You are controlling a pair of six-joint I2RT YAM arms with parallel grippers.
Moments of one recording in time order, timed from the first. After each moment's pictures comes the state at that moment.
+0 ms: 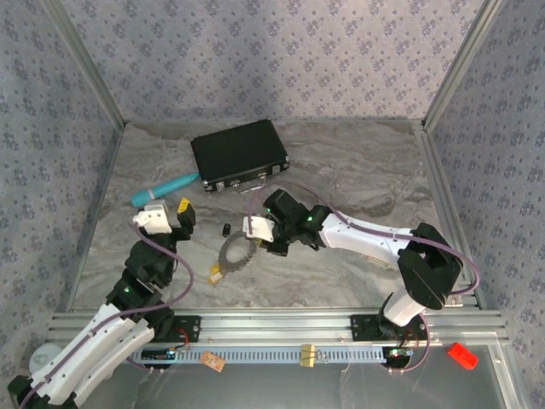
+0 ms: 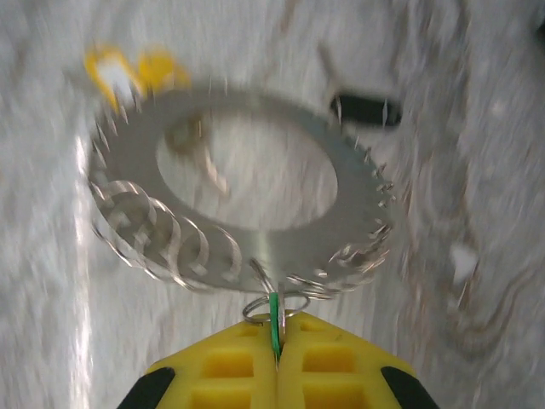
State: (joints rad) left arm -0.65 0.39 0.33 0.05 -0.67 -0.13; right arm 0.92 1.58 1.06 -0.47 -0.18 -0.59
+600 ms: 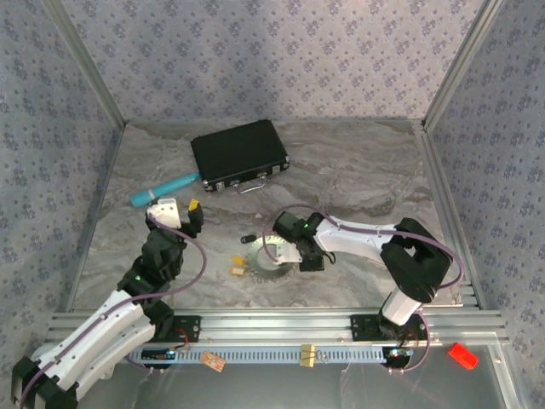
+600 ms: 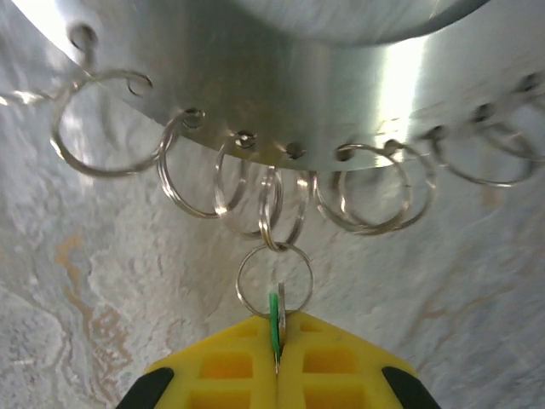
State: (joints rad) left arm -0.62 0.57 0.33 0.06 -0.67 -0.17; right arm 0.91 1.65 0.97 -0.83 0.18 -0.72
